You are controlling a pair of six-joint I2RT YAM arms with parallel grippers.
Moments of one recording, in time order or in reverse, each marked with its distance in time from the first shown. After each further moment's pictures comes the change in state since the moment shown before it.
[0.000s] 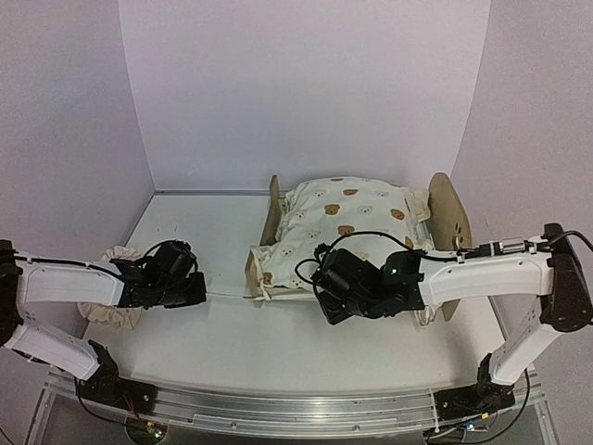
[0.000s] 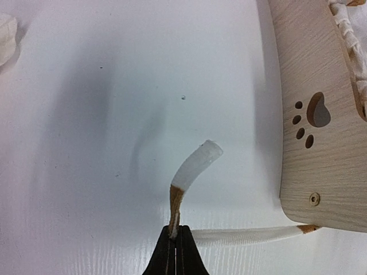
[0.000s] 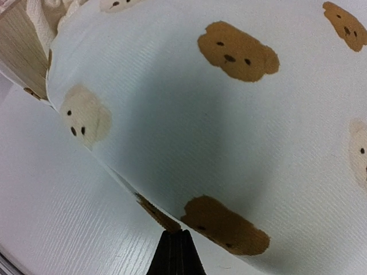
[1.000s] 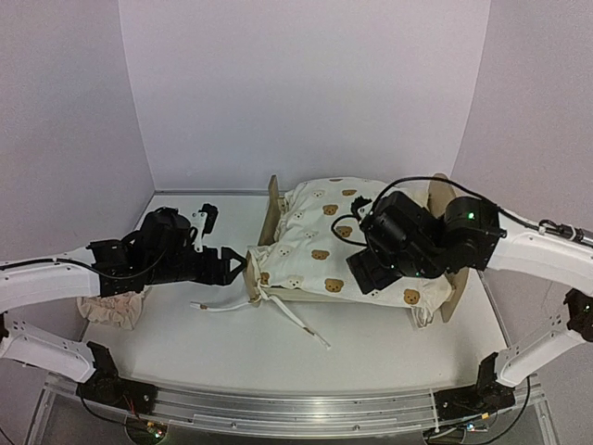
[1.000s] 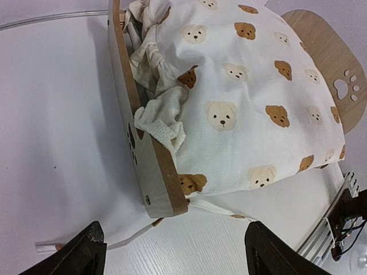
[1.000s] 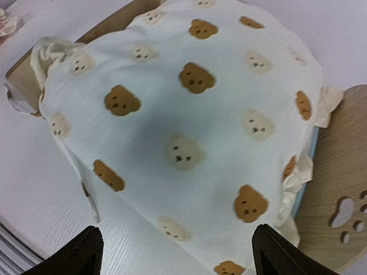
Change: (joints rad) left arm -0.142 -0.141 0.207 -0.031 0.162 0.252; right arm -0.043 -0.227 0.250 -0.456 0.085 -0.119
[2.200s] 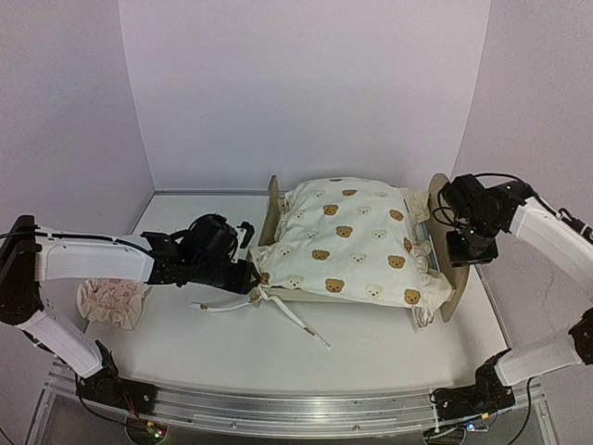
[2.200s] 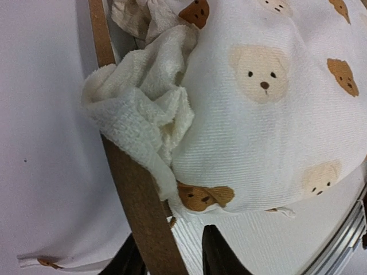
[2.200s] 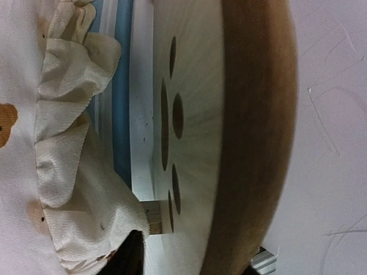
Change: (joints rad) left arm -0.021 0.343 0.139 -0.014 0.048 0.050; right arm -0.719 -0.107 -0.155 -0.214 -0.148 0.003
